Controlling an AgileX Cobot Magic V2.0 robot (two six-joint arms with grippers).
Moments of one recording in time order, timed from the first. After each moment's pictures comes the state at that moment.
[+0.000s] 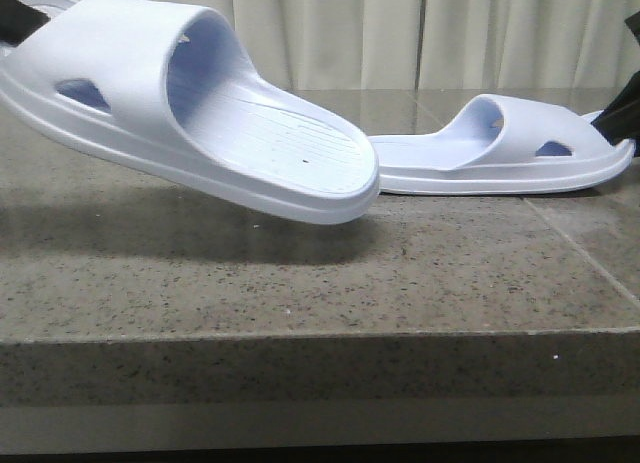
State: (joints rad) left arm 0.17 1.29 -0.80 -1.33 1.07 0.95; right arm -0.33 1.85 -1.22 1.10 1.08 -0.82
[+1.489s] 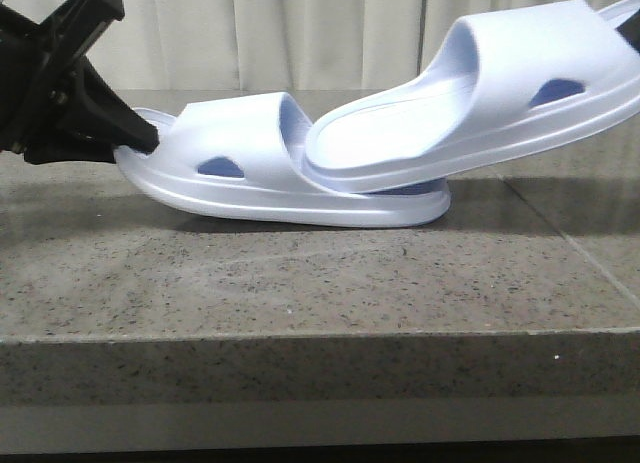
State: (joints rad) left arm -0.22 1.46 -0.76 -1.56 0.54 0.93; right arm -0.22 1.29 -0.83 1.17 0.88 -0.73
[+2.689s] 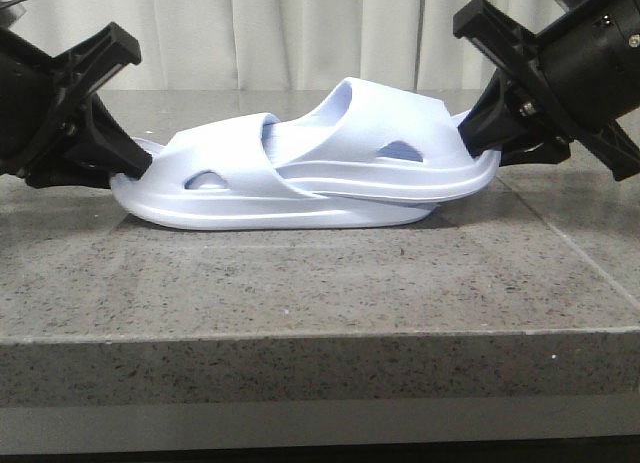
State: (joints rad) left arm -0.28 1.50 -0.76 -1.57 0.41 0.94; right arm 0.19 1.52 -0.83 1.30 0.50 -0.78
